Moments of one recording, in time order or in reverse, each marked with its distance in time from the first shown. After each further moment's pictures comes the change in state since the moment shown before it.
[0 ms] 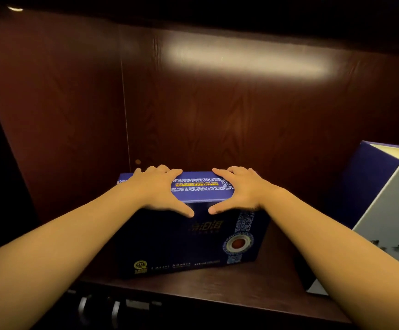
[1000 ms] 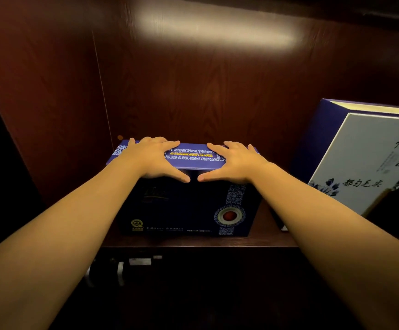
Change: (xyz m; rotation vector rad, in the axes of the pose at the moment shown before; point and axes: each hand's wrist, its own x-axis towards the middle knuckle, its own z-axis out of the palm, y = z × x) left_hand -0.007 -0.004 0.016 -0.060 0.112 0.157; right_hand -0.061 -0.037 0.009 -0.004 0.046 0.244
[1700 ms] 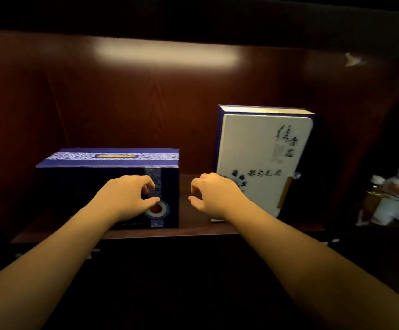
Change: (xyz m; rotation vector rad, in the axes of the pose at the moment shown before) left_hand -0.103 0.211 0.029 -0.012 0.122 0.018; right_hand -0.181 0.130 0.007 -0.056 0.226 -0.239
